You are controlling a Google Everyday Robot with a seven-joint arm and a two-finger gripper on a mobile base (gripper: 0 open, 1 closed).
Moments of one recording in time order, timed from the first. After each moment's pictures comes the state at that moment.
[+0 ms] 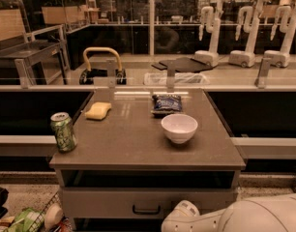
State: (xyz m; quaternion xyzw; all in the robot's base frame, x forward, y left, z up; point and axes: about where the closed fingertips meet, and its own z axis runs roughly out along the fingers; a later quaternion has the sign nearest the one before) arm 0.590 -0.102 0.400 -0.64 0.76 -0.03 0.07
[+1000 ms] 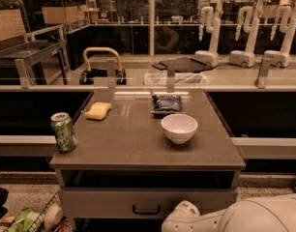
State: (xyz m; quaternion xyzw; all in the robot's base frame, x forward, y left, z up) arm 0.590 -0.102 0.402 -0.64 0.76 -0.03 0.07
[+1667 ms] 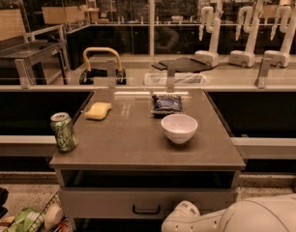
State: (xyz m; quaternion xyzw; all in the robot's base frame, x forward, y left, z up) arm 0.590 -0.102 0.402 -0.64 0.76 -0.03 0.07
